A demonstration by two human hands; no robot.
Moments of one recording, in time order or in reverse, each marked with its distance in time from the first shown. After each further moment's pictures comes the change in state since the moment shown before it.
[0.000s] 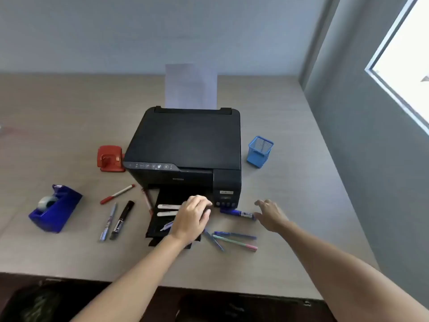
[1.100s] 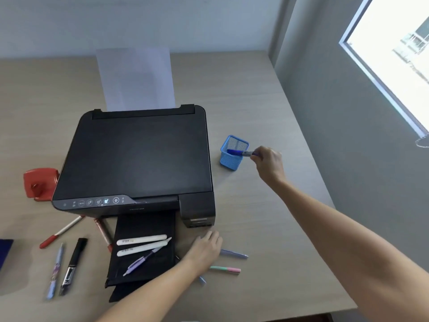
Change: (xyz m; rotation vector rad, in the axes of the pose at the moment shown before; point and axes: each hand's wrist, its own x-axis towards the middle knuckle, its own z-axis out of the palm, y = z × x) left_hand 0.050 0.034 0.117 0.392 -0.791 0.220; right_hand 0.103 0.024 -0.136 0.355 0.581 0.112
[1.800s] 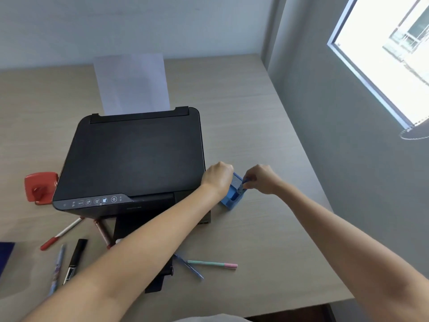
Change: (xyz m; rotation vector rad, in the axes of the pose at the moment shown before) left_hand 0.048 -0.012 -0.201 -0.253 0.179 -0.220; right_hand -0.036 0.009 -0.021 -0.188 -0.531 -0.111
